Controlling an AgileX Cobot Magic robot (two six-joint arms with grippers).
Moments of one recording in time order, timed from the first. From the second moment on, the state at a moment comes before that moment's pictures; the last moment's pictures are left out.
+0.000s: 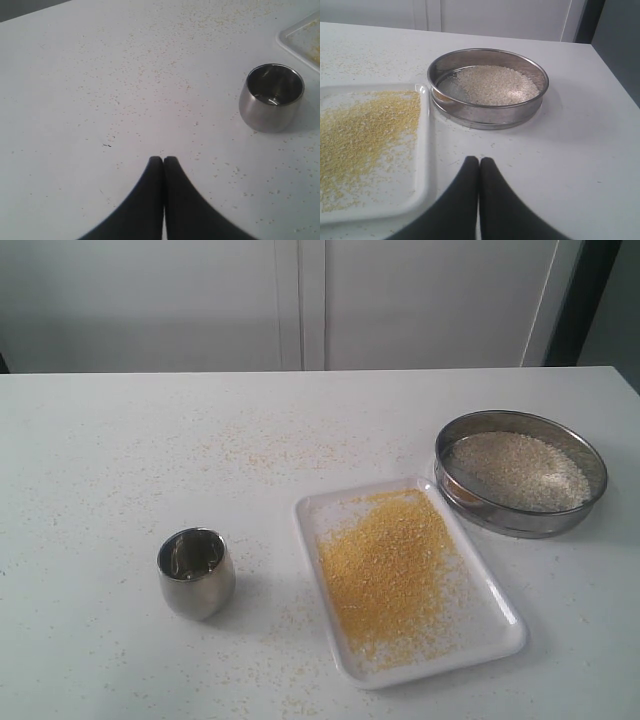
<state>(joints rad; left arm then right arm) 0.08 0.36 -0.45 -0.39 0.78 0.60 0.08 0.01 -0.01 0.02 0.36 -0.03</state>
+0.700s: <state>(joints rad) 0.03 0.11 -0.33 -0.38 0.74 0.58 0.08 0.01 -0.01 0.02 0.36 -0.03</state>
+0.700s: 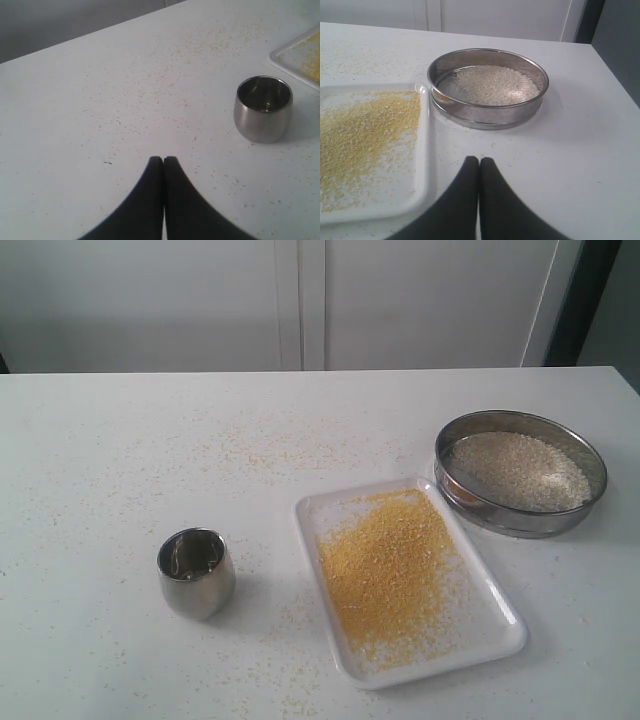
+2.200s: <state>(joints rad) 0.03 0.00 0.00 -0.10 0.55 0.13 0.08 0.01 -0.01 0.02 0.36 -0.03</state>
